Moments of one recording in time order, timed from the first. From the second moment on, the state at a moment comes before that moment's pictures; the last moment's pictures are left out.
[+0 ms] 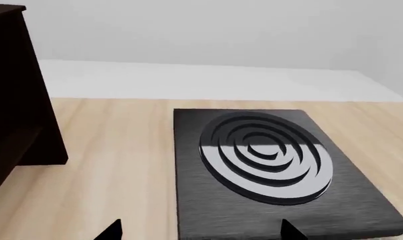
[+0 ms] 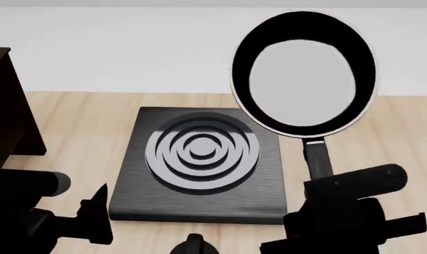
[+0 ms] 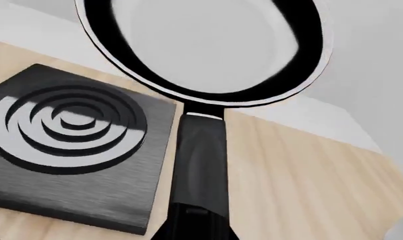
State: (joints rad) left arm -0.41 -0.31 0.14 0.34 -0.63 -0.89 -0.30; right arm 0.45 0.48 -0.19 -0.56 0.50 1.17 0.35
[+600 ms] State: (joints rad) left arm -0.42 -0.28 -0.06 0.46 -1.00 -1.07 -0.32; right arm 0.44 0.52 -0.25 -0.63 0.58 1.03 0.19
